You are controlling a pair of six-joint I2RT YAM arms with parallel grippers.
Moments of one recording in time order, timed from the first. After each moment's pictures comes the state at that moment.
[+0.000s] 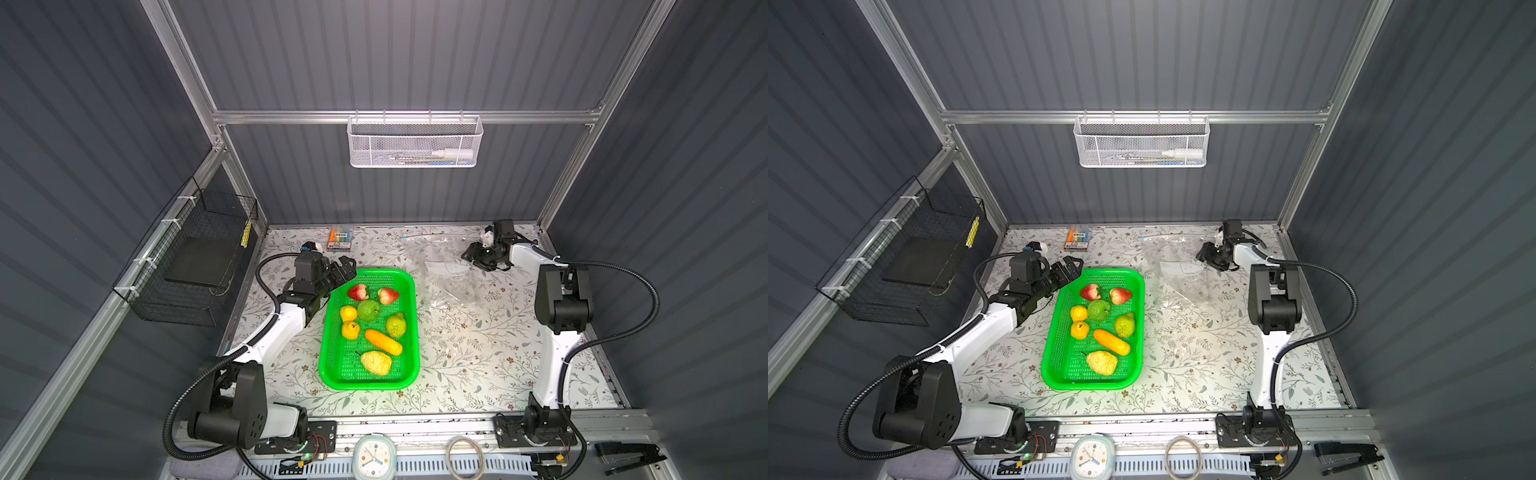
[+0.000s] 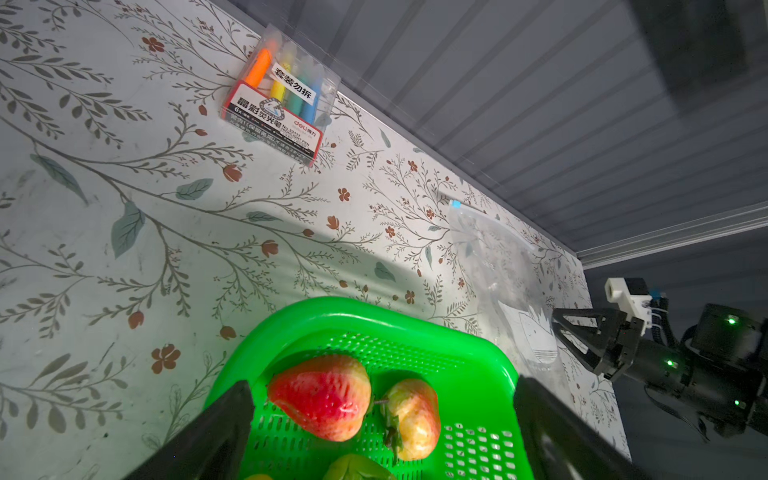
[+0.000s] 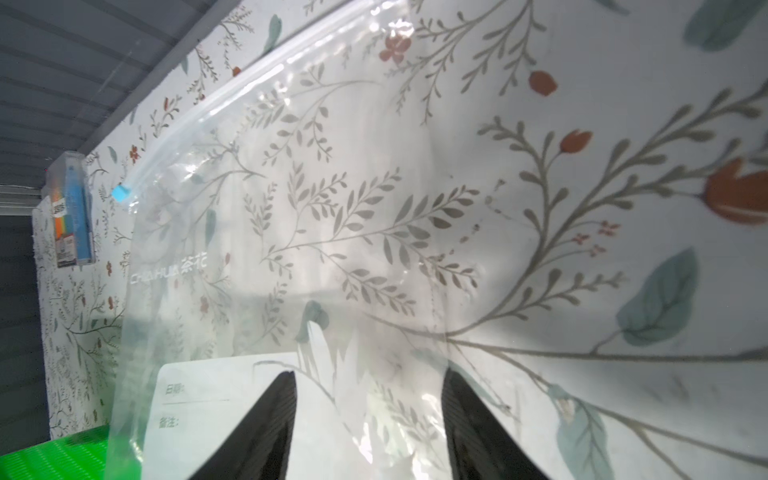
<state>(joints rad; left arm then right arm) -0.22 1.36 0.87 -0.02 0.16 -0.66 0.04 2.19 1.63 -0.44 -0.37 0.40</state>
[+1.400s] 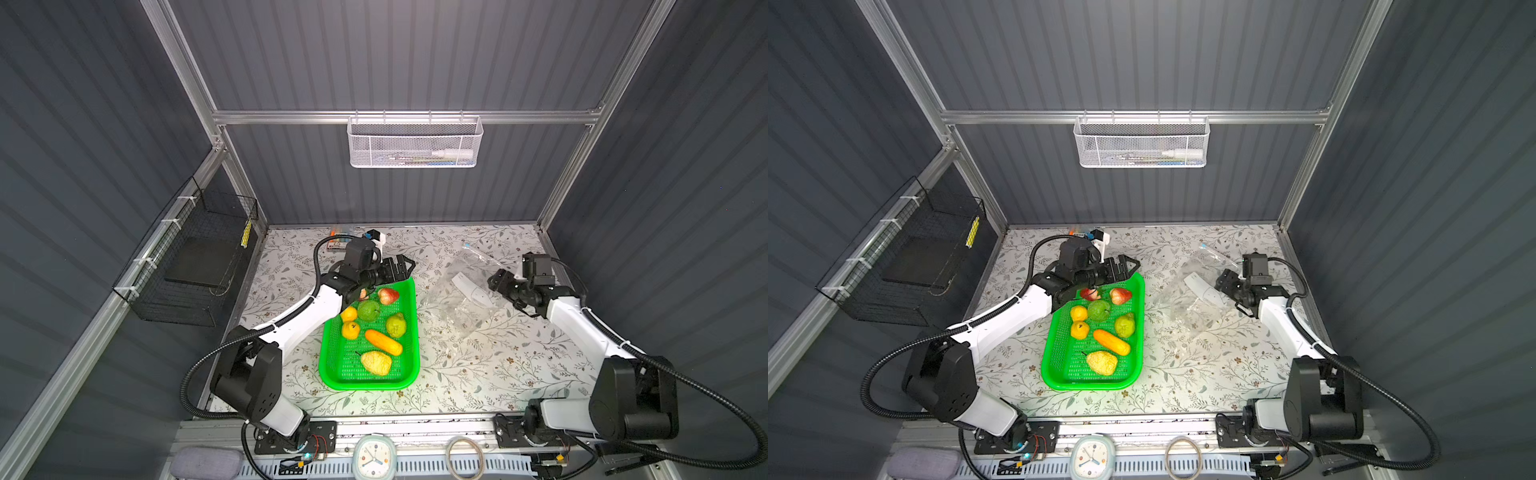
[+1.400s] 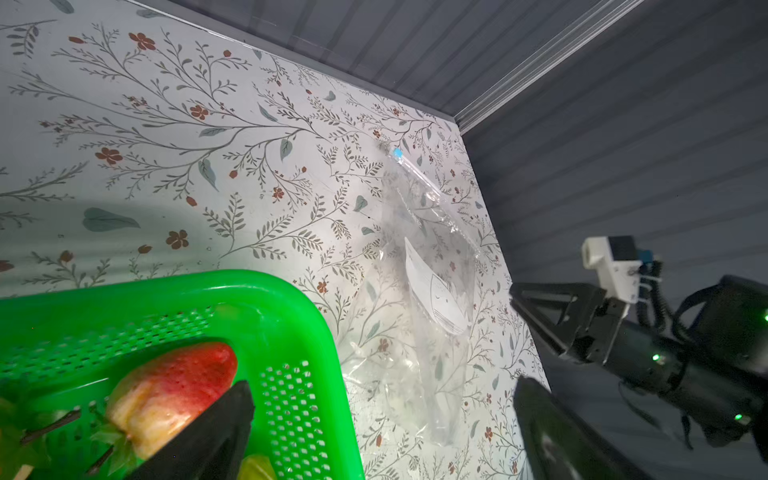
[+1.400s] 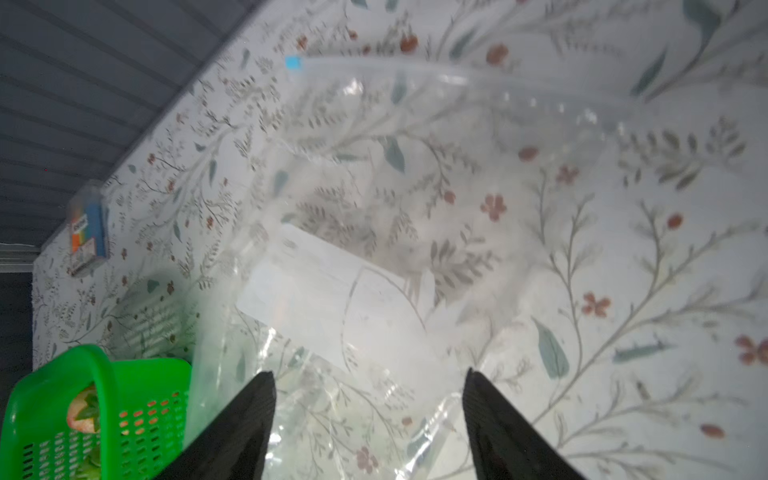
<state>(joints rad) -0.55 1.56 1.17 -0.12 0.30 -0.64 0.01 1.39 0.99 -0.38 -0.14 0.46</state>
